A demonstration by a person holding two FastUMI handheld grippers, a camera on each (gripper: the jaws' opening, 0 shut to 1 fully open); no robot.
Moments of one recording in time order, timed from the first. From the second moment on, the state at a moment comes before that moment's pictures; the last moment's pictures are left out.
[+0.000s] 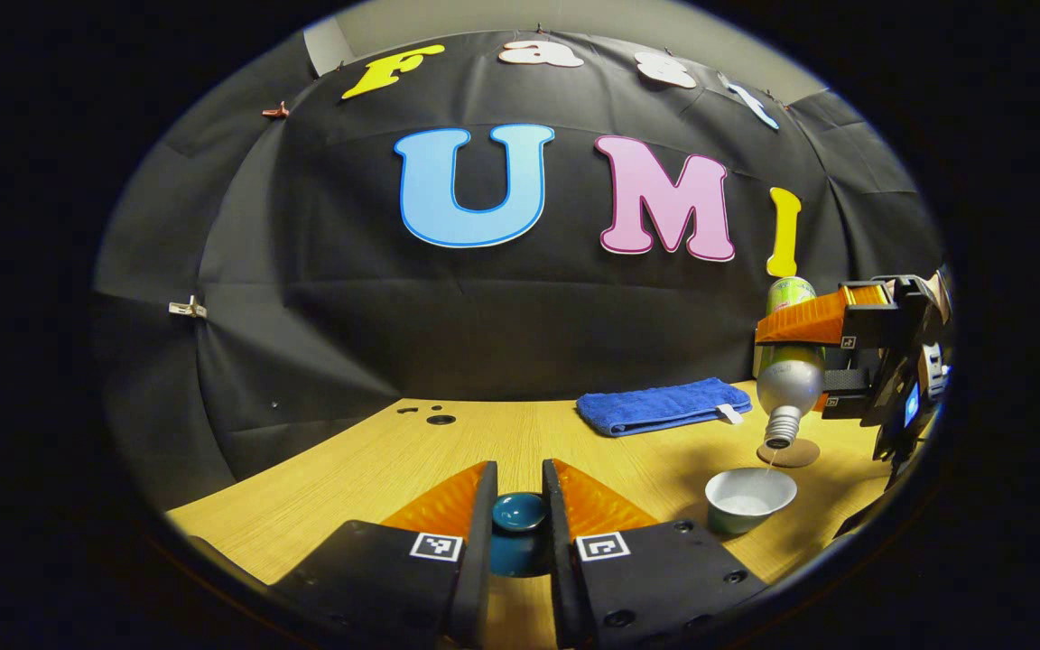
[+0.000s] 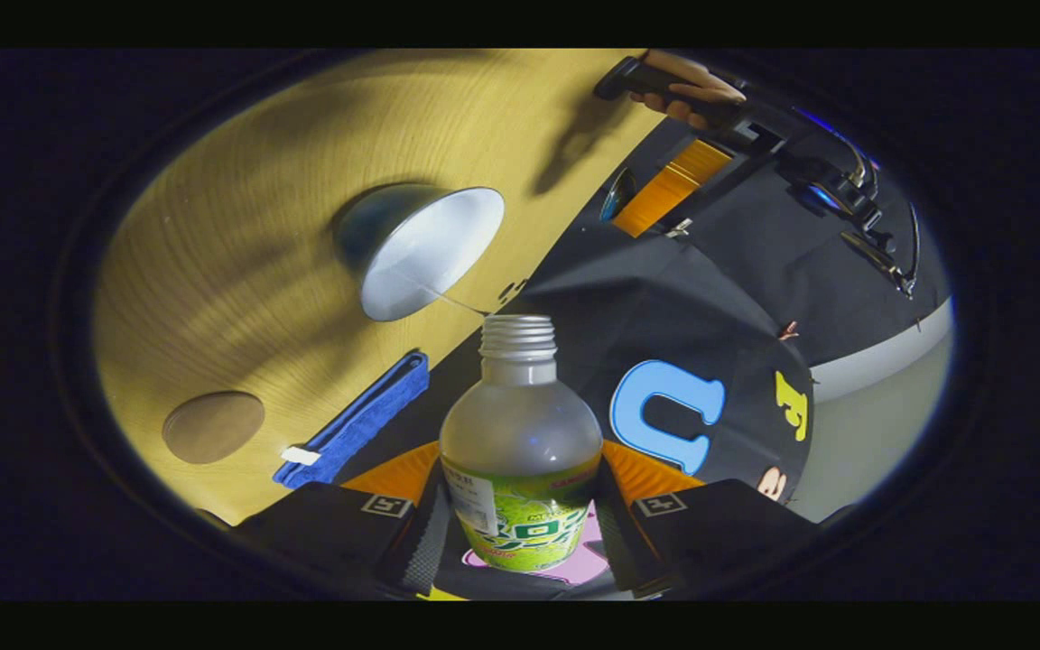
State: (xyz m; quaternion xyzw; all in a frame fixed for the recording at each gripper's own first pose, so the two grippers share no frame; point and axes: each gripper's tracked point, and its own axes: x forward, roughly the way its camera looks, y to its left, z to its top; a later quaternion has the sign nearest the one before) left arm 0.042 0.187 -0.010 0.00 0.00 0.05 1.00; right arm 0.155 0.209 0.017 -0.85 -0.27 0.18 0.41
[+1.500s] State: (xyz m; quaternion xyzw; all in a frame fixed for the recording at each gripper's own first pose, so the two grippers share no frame) left arm 0.042 0.187 -0.009 0.00 0.00 0.05 1.00; right arm 0.152 0.184 0.024 -0.80 -0.20 0.17 0.55
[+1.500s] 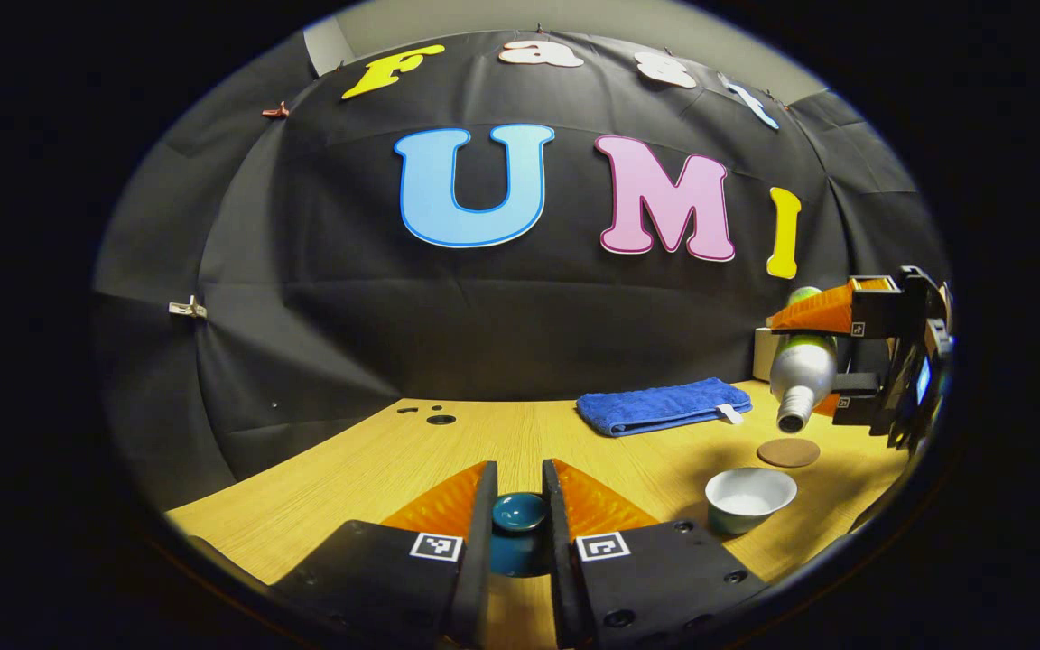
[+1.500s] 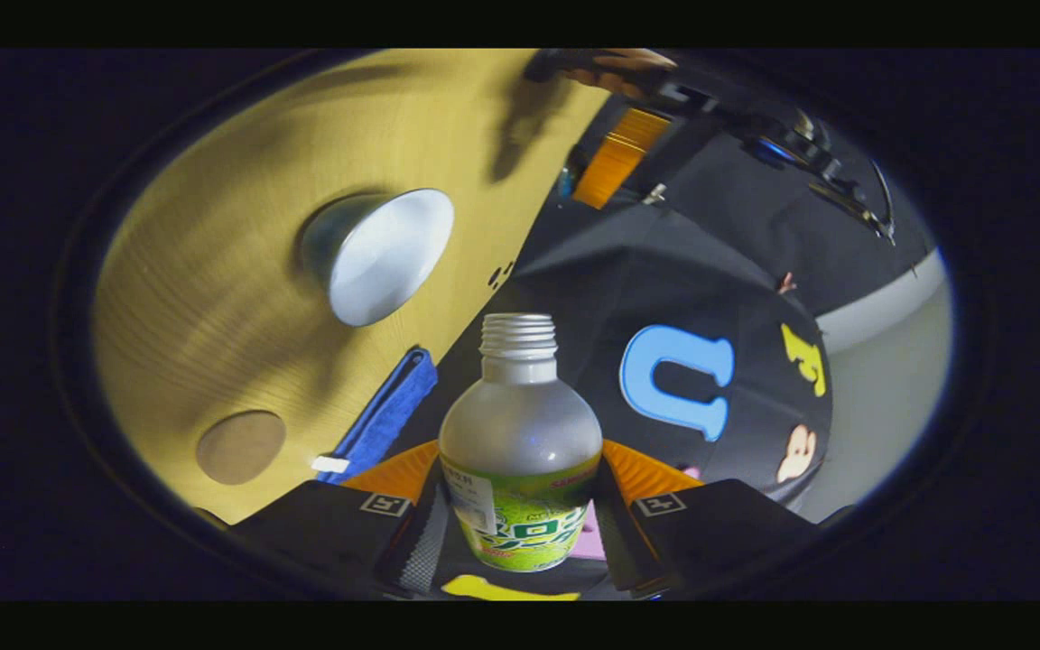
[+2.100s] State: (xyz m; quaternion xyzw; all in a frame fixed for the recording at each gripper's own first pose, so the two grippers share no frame) left arm 0.042 0.188 -0.008 0.00 0.00 0.05 1.00; right arm 0.144 0.104 0.068 -0.32 0.00 0.15 0.94
